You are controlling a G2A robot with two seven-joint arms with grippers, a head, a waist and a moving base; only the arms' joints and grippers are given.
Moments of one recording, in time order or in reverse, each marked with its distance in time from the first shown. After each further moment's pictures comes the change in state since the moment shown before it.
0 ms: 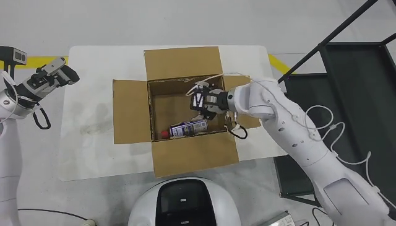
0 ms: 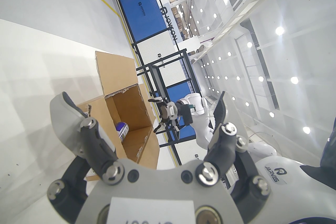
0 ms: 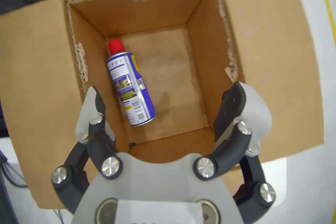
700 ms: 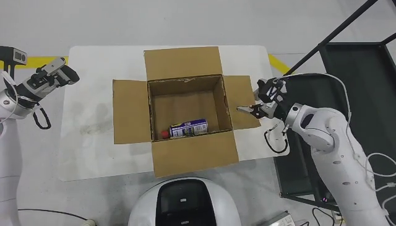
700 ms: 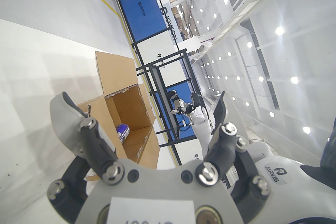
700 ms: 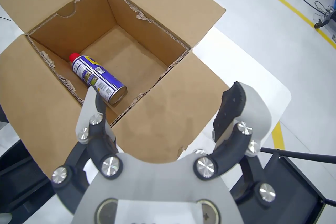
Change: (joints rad) left arm 0.000 0.000 0.000 0.000 0.000 0.000 0.000; right arm -0.504 0.076 0.544 -0.167 0.081 0.116 -0.197
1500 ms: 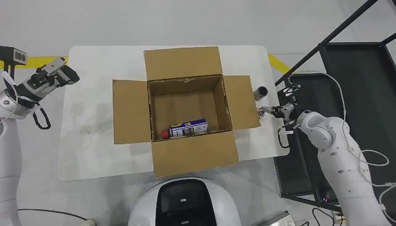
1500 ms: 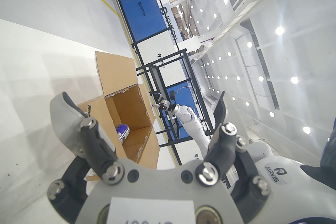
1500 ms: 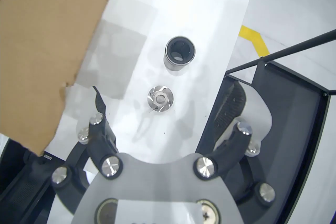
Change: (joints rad) left arm 0.000 0.000 0.000 0.000 0.000 0.000 0.000; right arm 0.076 -0.005 -0.011 0.469 -0.114 0.176 -0.047
